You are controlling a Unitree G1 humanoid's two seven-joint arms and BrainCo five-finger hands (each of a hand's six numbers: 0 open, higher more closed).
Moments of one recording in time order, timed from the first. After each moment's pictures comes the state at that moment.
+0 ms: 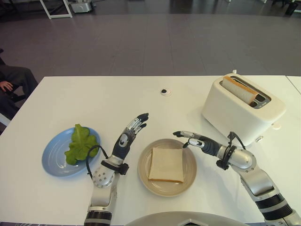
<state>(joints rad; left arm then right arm) 0.19 0.17 -0.03 -0.03 -0.20 -0.42 -0.43 0.00 -0.53 0.33 -0.23 0.02 0.04 0.58</state>
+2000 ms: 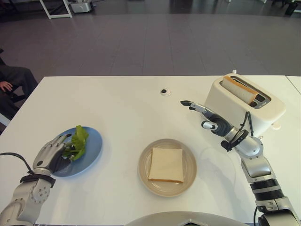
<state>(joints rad) 0.40 0.82 0.29 0.15 0.61 -0.31 0.12 -0.16 -0.42 0.15 0.00 -0.04 -0.39 0.49</state>
